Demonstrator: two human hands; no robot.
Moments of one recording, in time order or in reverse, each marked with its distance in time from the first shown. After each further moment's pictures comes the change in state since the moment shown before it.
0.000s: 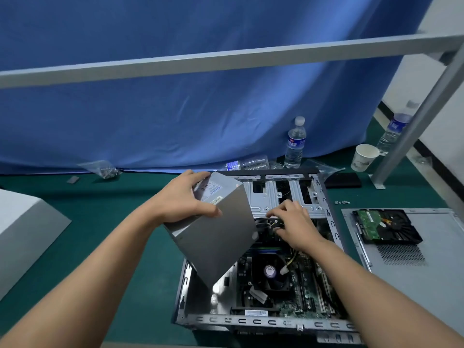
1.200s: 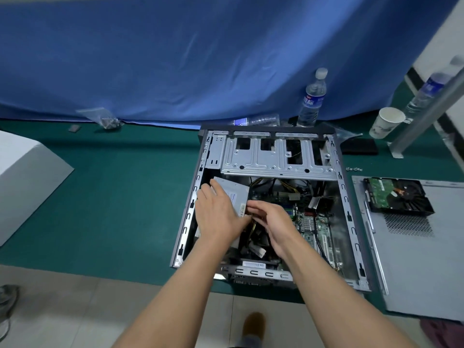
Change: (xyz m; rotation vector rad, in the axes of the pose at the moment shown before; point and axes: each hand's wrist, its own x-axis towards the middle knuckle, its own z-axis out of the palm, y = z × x) left_hand -0.016 -0.024 0.176 0.449 0.285 -0.349; right_hand -0.050 -0.061 0.056 1.334 -0.117 0.508
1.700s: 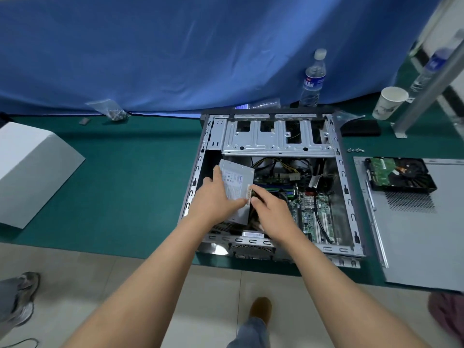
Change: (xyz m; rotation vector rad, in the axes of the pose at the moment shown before) left_hand -0.021 -0.022 -0.019 -0.271 -0.261 0.085; right_hand -0.034 0.025 -0.012 -0.572 -0.069 -0.280
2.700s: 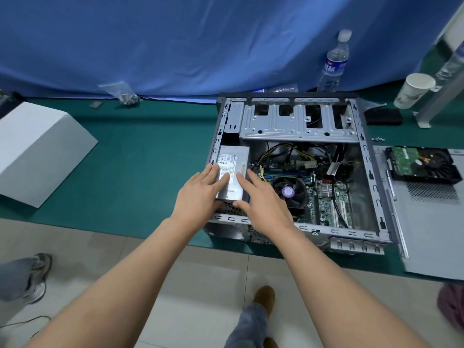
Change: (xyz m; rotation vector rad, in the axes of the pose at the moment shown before) left_hand -0.021 -0.086 0.004 0.441 0.222 0.404; right_hand -0.003 -0.009 0.054 -0.684 -0.027 -0.213
